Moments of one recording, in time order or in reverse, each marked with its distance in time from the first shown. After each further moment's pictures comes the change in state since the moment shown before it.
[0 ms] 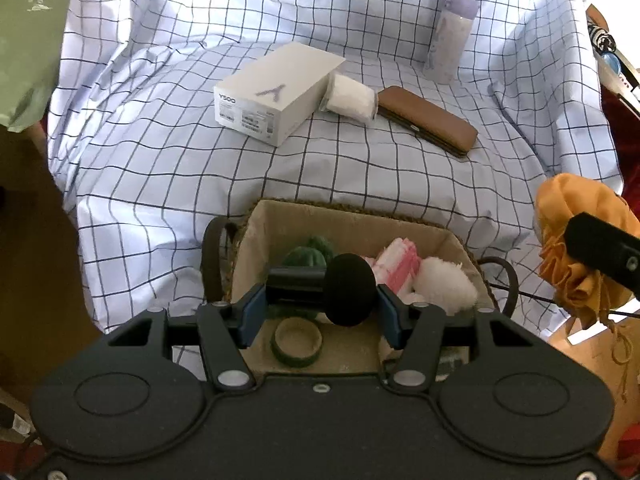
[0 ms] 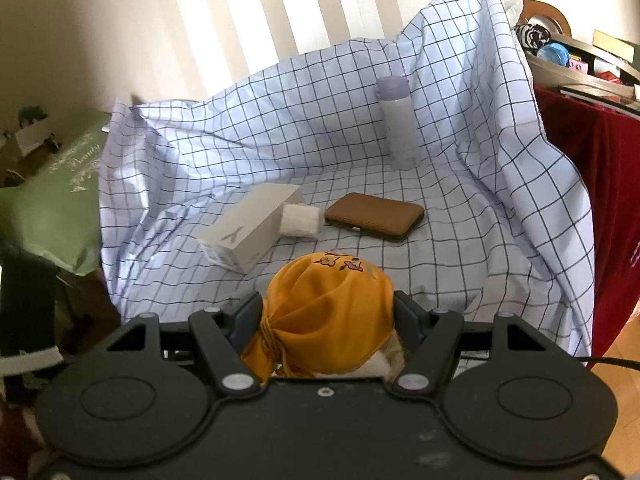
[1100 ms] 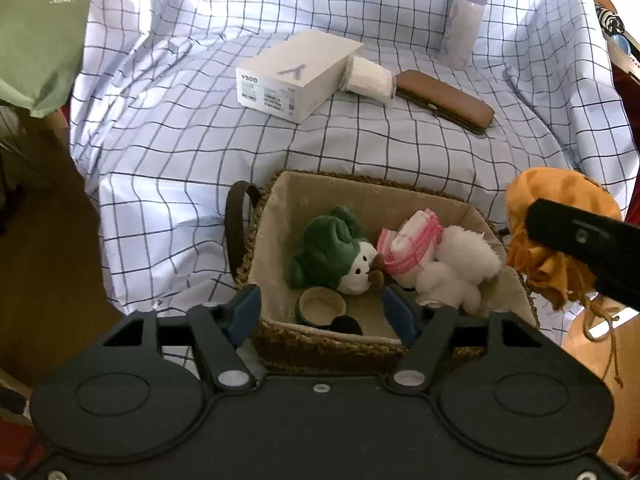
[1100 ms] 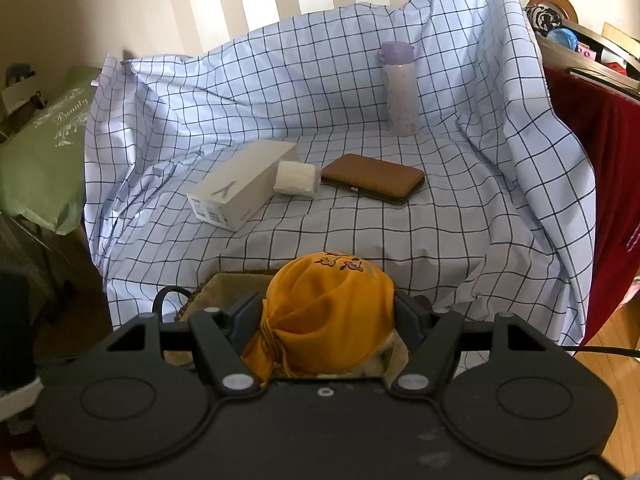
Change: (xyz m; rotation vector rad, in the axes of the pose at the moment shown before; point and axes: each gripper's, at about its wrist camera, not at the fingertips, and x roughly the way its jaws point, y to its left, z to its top) left arm -0.002 0.000 -0.027 0.008 -0.002 0.069; right arm 0.026 0.020 -0.014 -0.069 0.098 -0.074
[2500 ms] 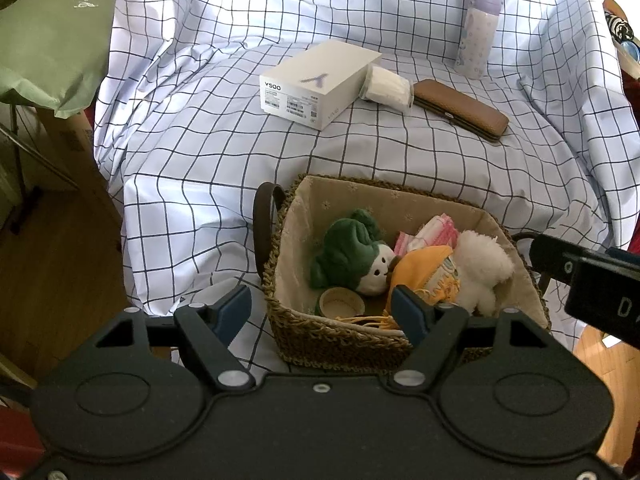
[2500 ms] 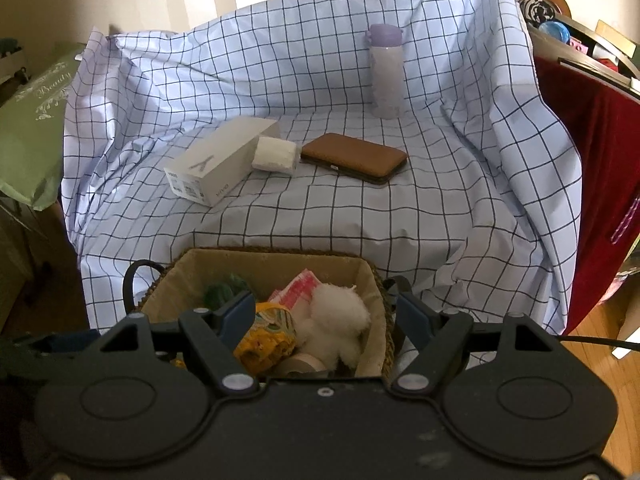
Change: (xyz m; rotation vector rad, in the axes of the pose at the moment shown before) left arm -0.008 0.006 -0.004 -0.017 -0.027 0.051; right arm 0.007 -0.005 -0.011 -0.027 0.047 -0.073
